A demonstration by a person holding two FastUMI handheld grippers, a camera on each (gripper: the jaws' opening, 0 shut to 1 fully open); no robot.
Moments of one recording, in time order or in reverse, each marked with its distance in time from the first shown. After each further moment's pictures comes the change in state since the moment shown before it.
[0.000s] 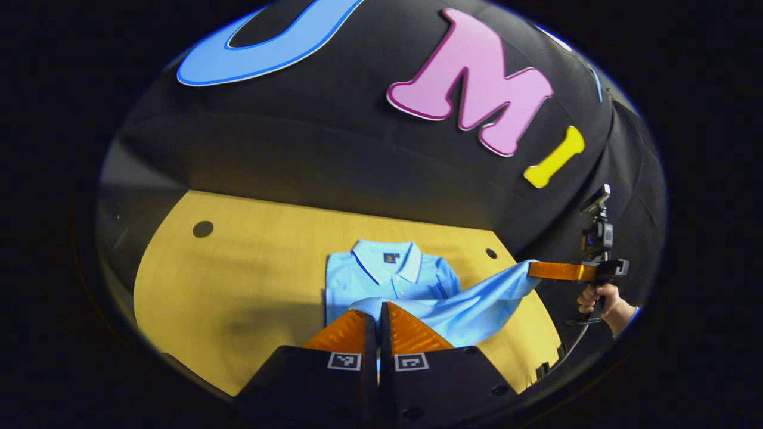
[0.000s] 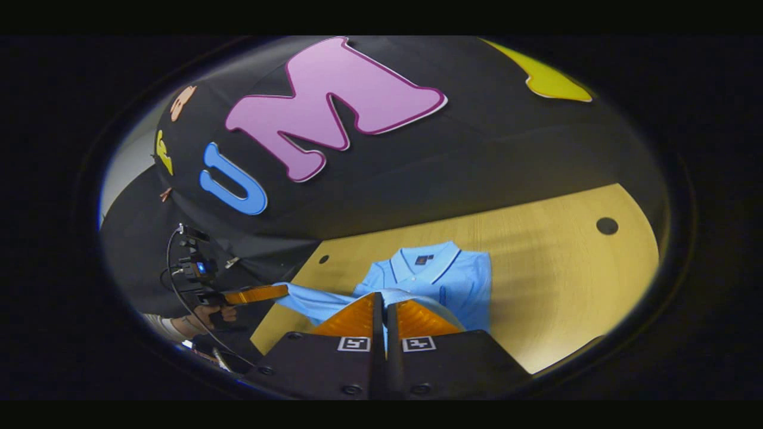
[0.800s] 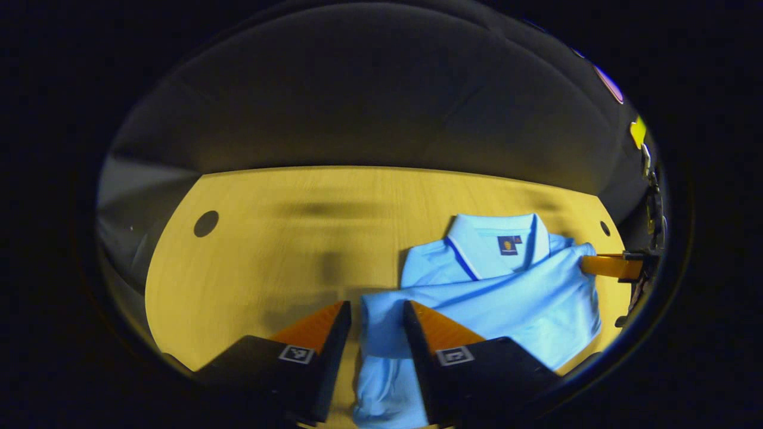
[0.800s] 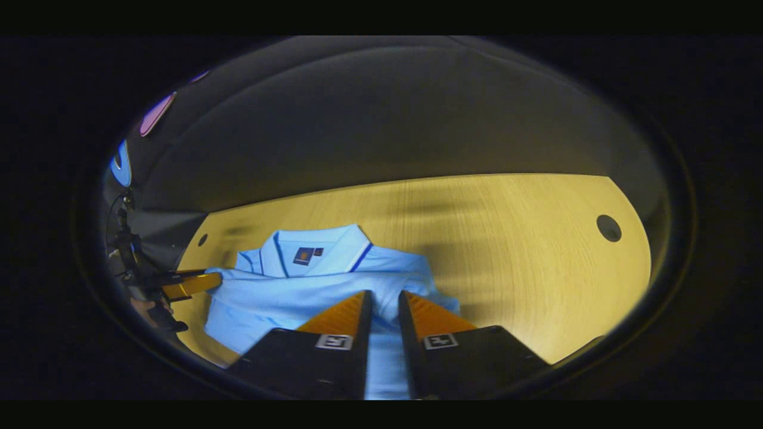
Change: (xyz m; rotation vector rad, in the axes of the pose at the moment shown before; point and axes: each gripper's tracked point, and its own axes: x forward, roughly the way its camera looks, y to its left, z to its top) left arm 0.152 0.105 -0.048 0.057 0.181 0.345; right arm 0.131 -0.139 -0.061 -0.083 0.228 -0.398
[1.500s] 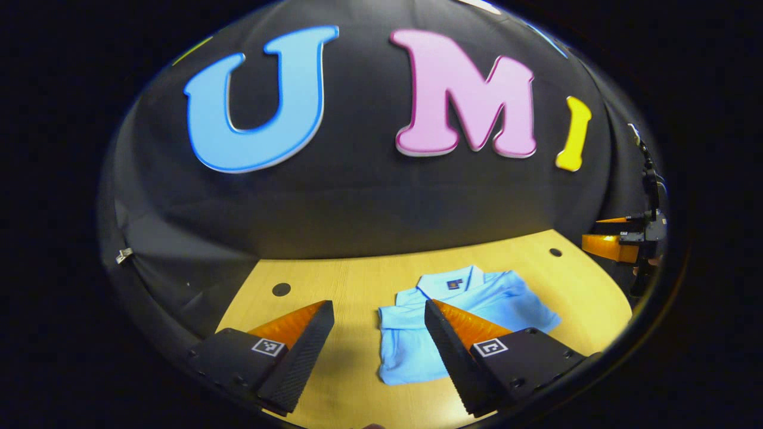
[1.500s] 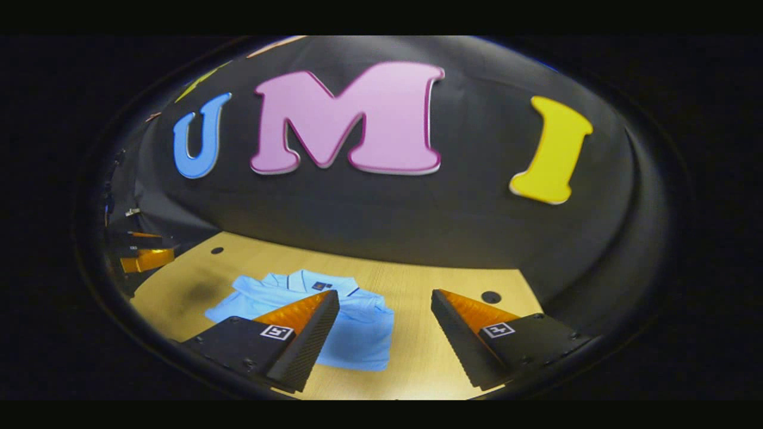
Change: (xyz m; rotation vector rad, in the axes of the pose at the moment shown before) left arm -0.288 -0.014 0.012 0.117 -0.472 -0.011; right arm -0.268 0.042 0.042 -0.275 -0.540 -0.165
